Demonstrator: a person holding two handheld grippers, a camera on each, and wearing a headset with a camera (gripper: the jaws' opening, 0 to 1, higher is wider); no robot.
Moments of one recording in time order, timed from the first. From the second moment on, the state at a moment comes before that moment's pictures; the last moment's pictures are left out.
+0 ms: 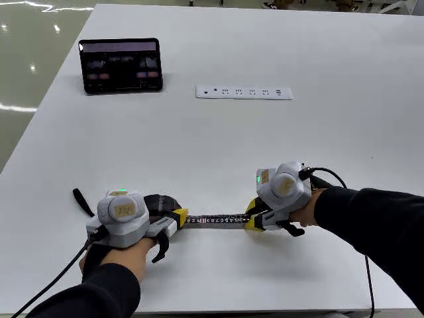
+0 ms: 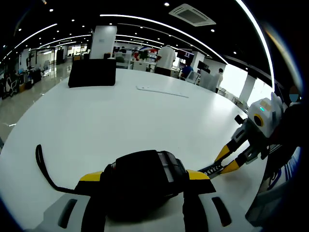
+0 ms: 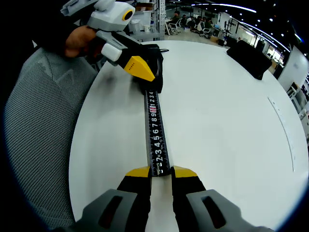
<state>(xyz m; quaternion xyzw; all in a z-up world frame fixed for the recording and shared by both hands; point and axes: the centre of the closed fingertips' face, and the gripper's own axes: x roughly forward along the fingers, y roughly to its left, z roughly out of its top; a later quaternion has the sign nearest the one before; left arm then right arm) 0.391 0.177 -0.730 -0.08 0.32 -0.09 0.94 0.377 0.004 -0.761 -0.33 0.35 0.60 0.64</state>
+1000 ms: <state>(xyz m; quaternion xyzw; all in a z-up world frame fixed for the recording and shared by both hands) 0.389 0.178 -0.729 -0.10 0.32 -0.09 0.94 0.378 0.014 -0.760 -0.32 0.35 0.59 0.65</state>
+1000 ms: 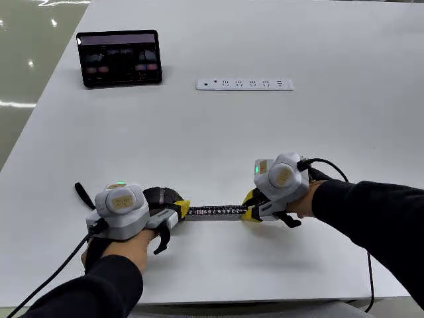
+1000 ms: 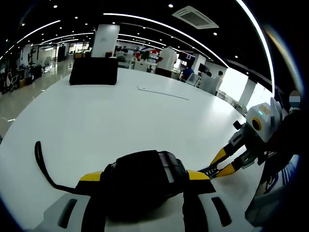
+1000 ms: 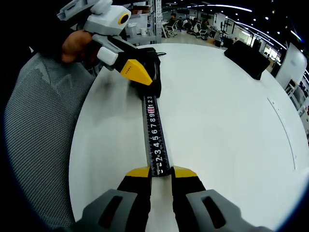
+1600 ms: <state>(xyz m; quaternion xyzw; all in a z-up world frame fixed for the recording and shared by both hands) 0.389 0.178 -0.729 -0.10 0.32 -0.10 0.94 0.379 0.022 -0.759 -0.31 0.35 0.59 0.66</state>
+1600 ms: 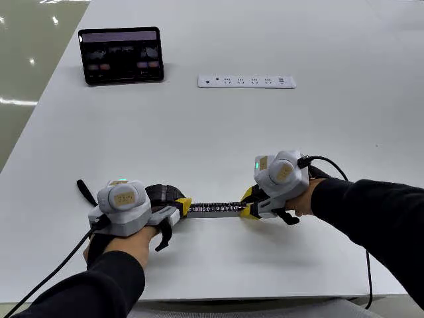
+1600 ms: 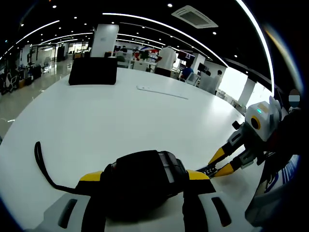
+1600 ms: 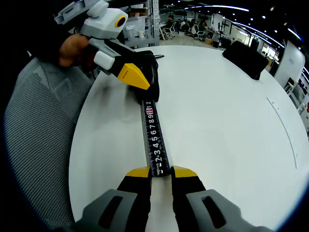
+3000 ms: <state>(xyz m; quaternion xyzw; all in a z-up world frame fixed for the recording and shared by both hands) 0.390 0.177 -0.730 -0.10 0.32 -0.10 0.94 0.379 0.040 -0.759 -0.30 0.34 0.60 0.66</state>
